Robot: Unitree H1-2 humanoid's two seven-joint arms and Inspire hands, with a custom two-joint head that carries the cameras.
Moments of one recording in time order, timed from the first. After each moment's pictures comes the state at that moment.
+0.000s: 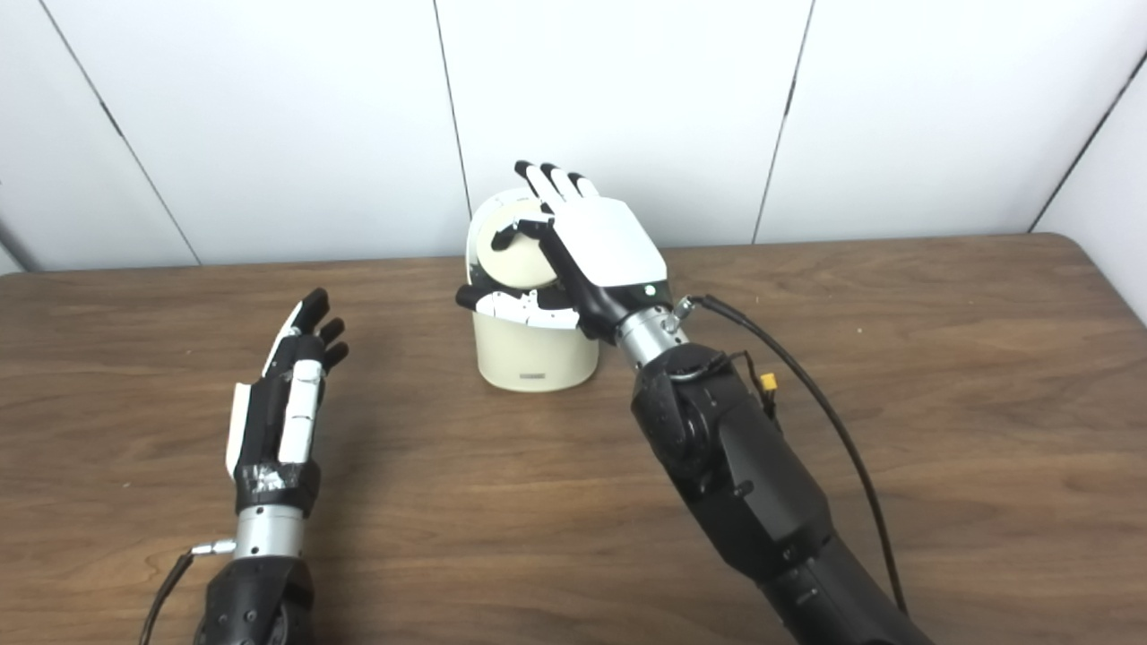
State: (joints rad) left arm -0.09 -0.04 0.03 -0.08 0.04 -0.10 0.10; right arm -0.55 -0.18 0.41 -0.03 -0.91 0.19 0.06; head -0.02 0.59
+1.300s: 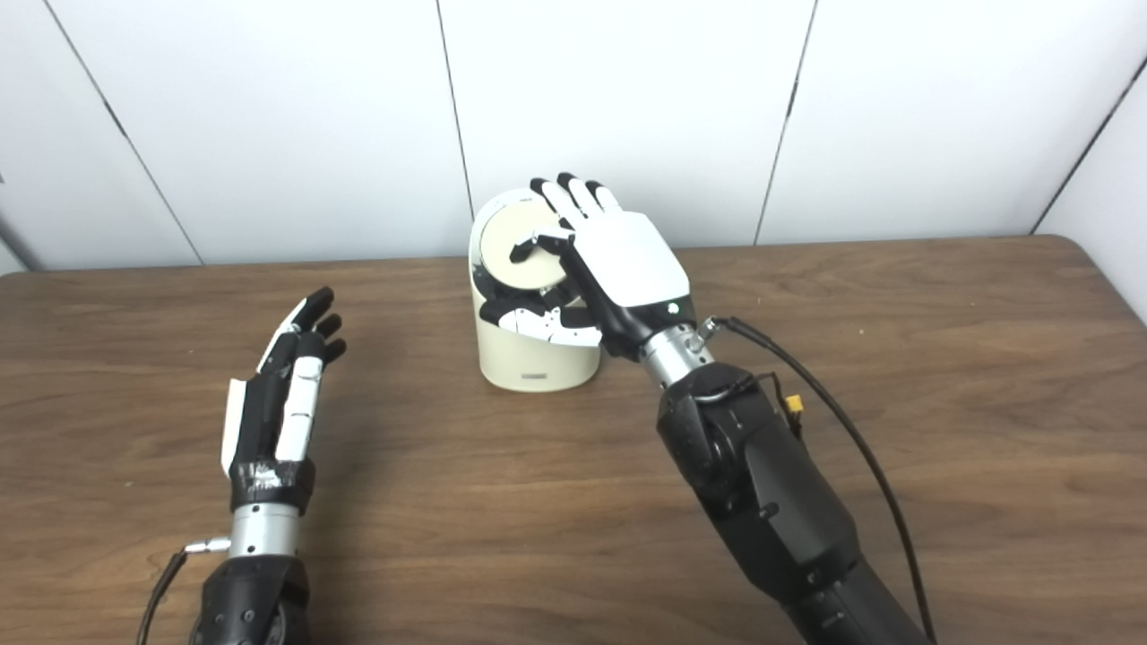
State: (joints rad) left arm -0.09 -0.03 0.03 -0.10 0.07 -0.09 0.10; right arm -0.50 -0.21 0.38 -0.06 -0.95 0.15 0.04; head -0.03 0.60
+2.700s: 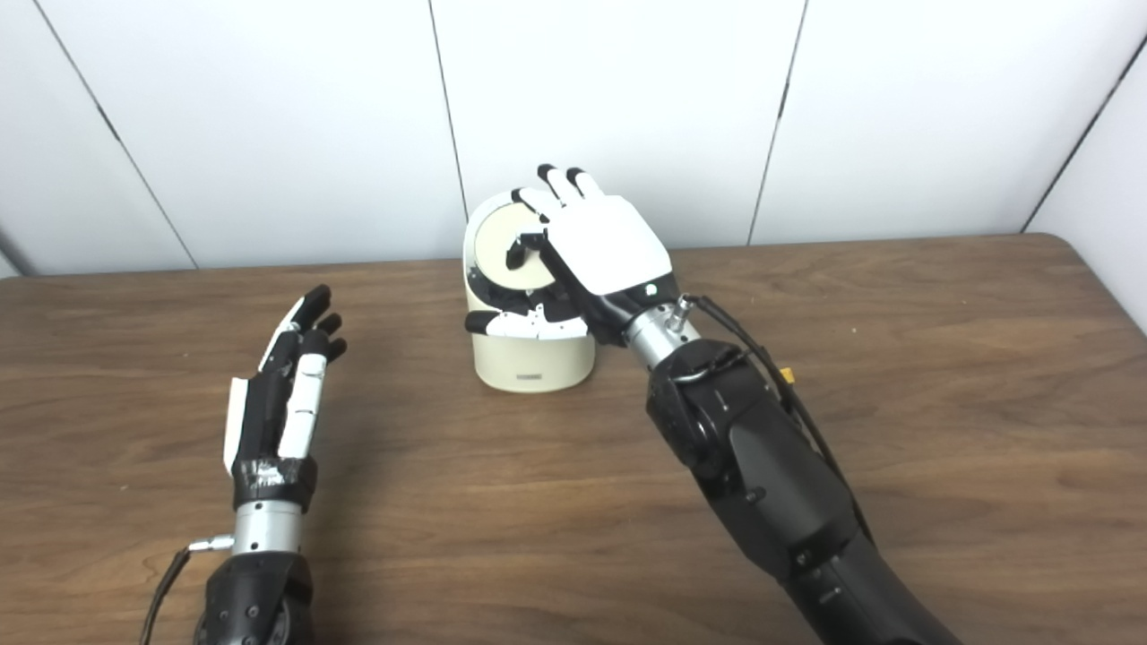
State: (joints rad) left arm -0.10 -0.04 0.03 -0.10 0.08 -0.08 0.11; right arm -0.55 -0.23 0.40 -0.08 -1.06 0.15 0.19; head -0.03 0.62
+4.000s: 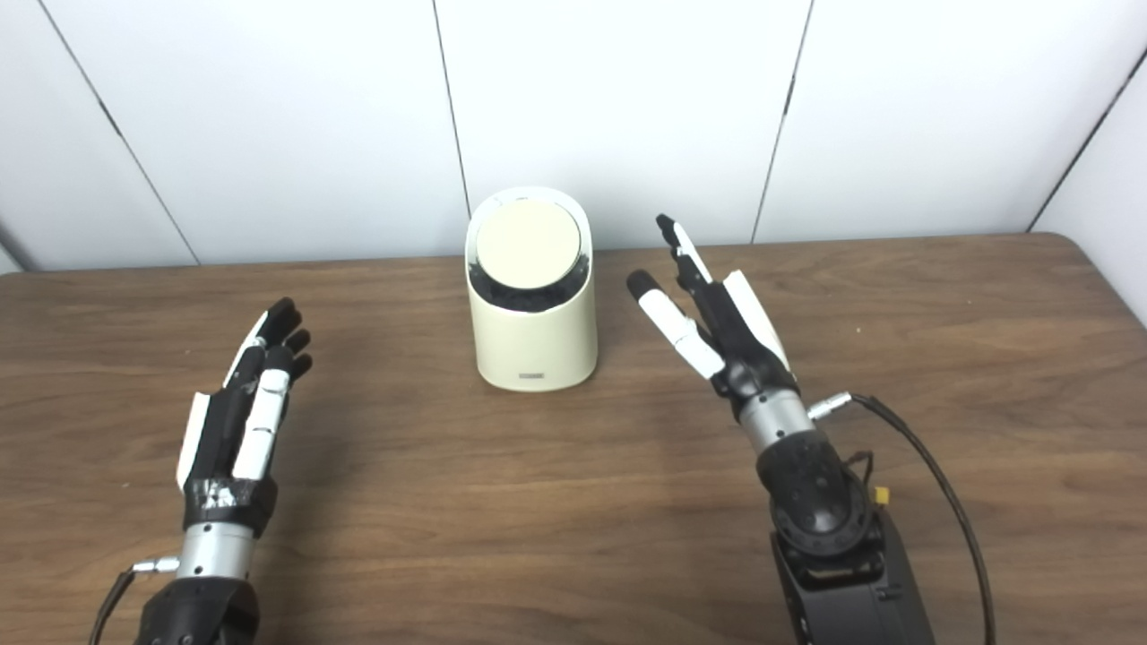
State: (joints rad) left arm -0.01 0.05 0.07 -0.24 -0.02 0.03 0.02; right arm -0.23 -0.14 0.05 -0.25 -0.33 0.31 0.16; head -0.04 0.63
